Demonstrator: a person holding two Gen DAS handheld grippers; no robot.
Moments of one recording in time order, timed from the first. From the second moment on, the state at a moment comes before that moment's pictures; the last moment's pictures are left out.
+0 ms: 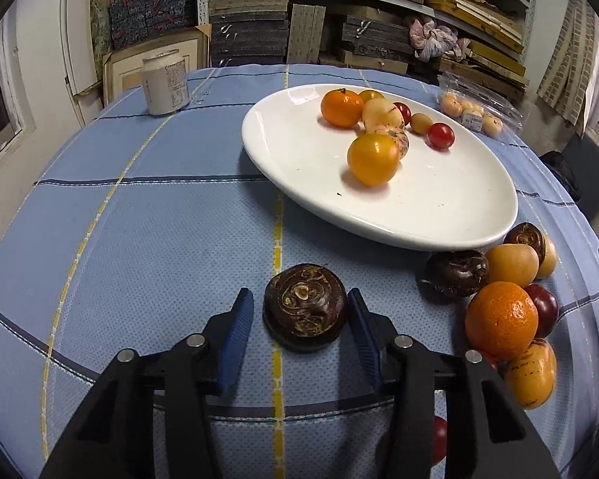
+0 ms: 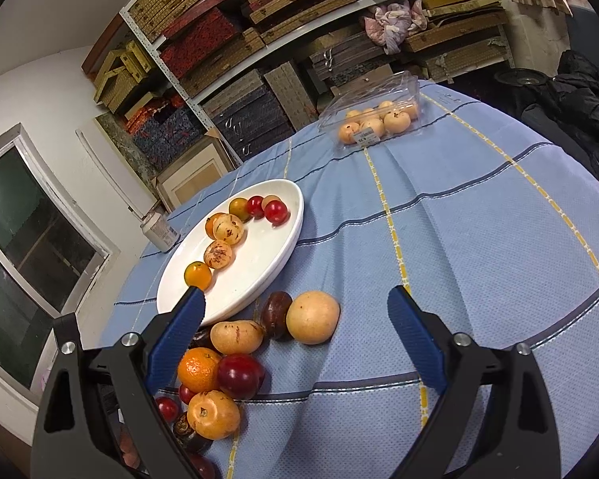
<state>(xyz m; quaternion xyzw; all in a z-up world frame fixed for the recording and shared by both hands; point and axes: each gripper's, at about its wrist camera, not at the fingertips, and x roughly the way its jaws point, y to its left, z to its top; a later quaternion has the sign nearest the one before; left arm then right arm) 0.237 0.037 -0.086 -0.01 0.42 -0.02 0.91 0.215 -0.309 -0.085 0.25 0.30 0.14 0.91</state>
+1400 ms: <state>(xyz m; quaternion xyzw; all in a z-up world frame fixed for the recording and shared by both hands) 0.220 0.049 -0.064 -0.04 0.39 -0.01 0.92 0.190 -0.189 -0.121 0.03 0.39 0.26 0.88</state>
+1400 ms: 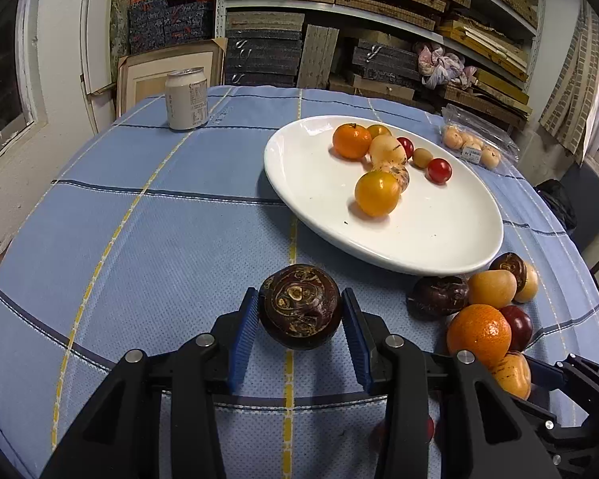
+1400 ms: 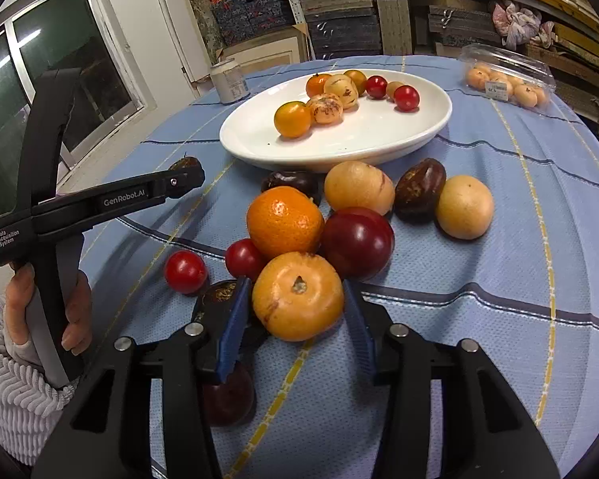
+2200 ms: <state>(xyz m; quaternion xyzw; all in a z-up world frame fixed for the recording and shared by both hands) 0.205 0.036 -0.047 0.01 0.34 0.01 0.94 0.178 -0.219 -0.099 0.09 0.35 0.25 0.90</state>
